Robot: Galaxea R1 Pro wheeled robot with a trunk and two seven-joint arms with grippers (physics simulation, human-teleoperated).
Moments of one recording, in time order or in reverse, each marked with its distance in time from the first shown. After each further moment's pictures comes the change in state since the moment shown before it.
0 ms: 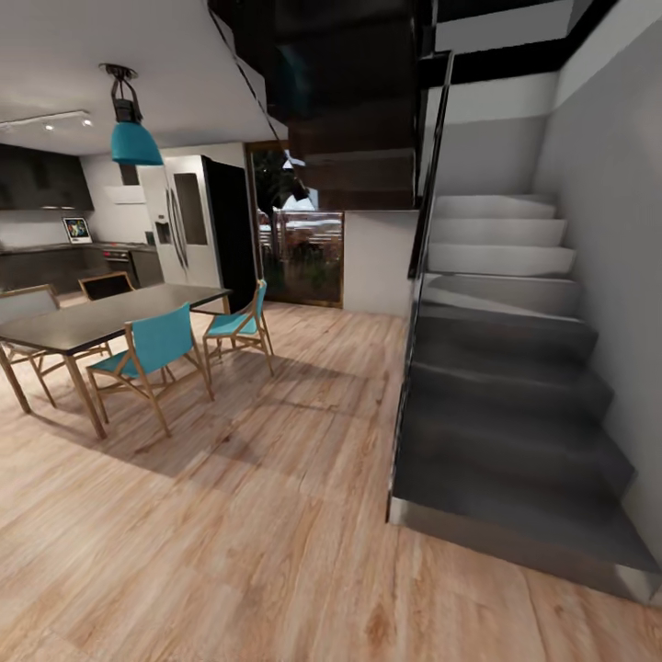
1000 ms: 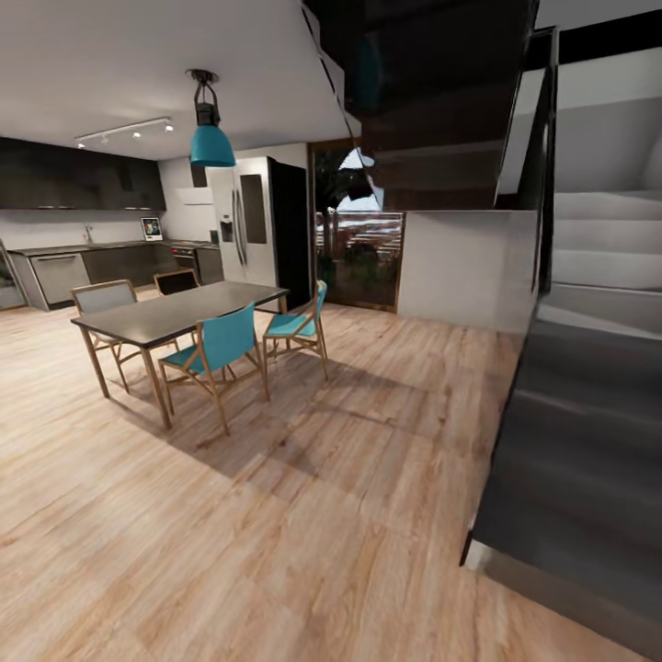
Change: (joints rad) left arm 0.000 0.000 0.001 0.000 0.000 0.001 0.001; right arm 0.000 0.021 0.005 0.077 0.032 -0.003 -0.110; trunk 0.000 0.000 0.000
